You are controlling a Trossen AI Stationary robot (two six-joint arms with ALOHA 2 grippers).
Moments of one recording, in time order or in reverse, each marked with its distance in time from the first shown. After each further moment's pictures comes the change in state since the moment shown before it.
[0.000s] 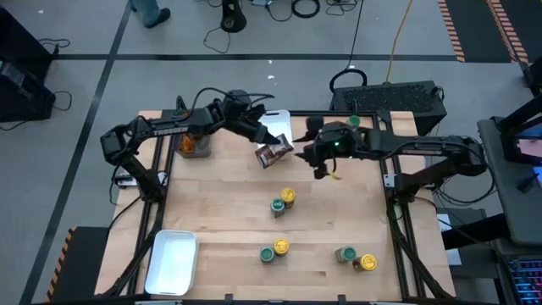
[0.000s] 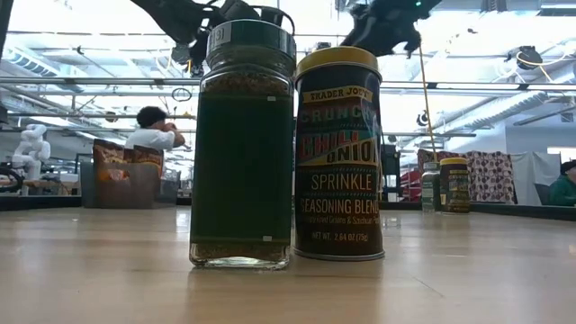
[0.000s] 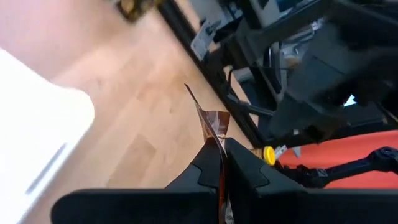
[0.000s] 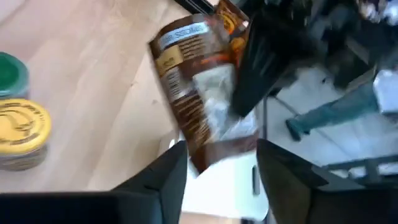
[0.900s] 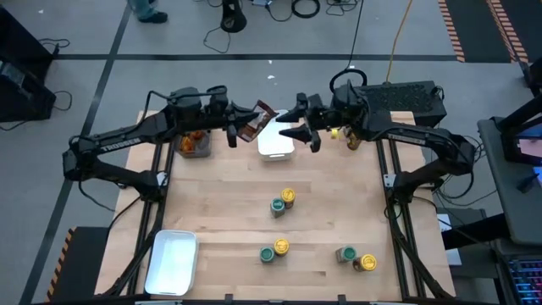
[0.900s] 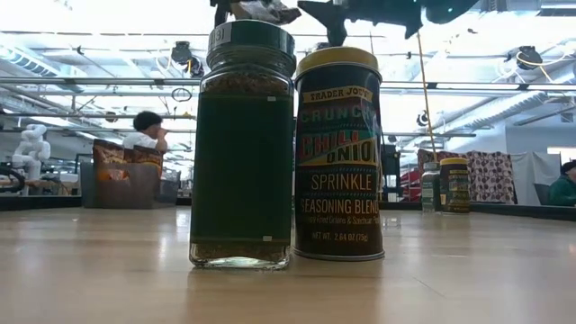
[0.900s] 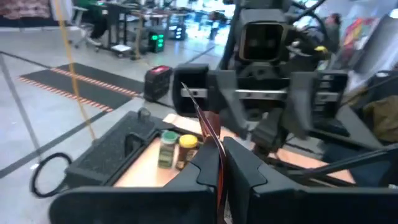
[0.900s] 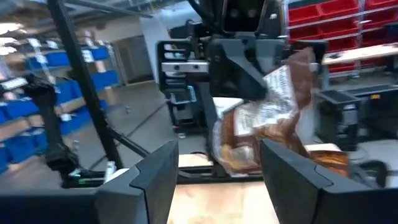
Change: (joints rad) left arm -0.117 -0.402 -0.041 0.029 -0.513 0.560; right arm -0.273 0.137 0.000 0.788 -0.777 0.904
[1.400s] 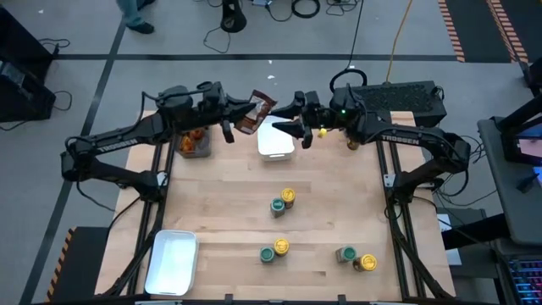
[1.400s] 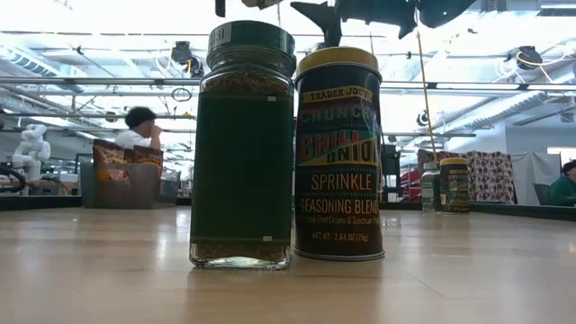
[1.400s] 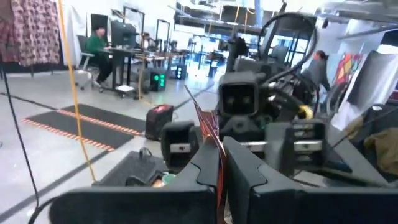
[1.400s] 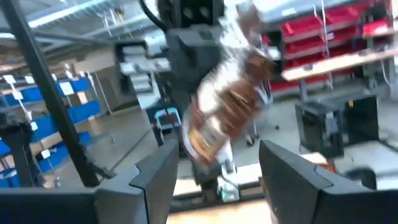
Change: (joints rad) left arm -0.018 -0.014 0.000 0.153 -0.033 0.013; right arm 0.037 0.041 0.000 0.133 0.162 0.102
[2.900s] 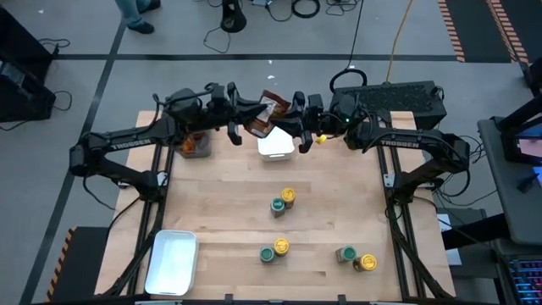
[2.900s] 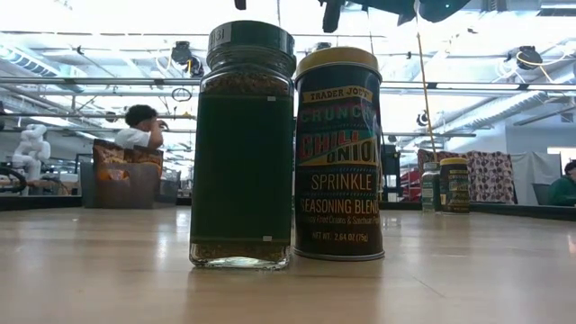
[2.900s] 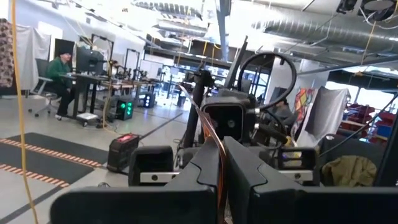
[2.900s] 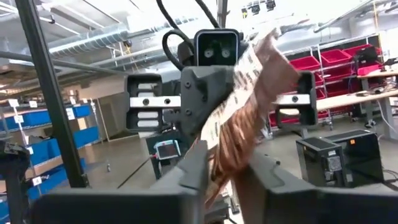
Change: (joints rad) left arm -0.029 0.092 0.000 0.267 0.077 -0.073; right arm 0.079 -0.001 0.000 0.132 0.127 -0.001
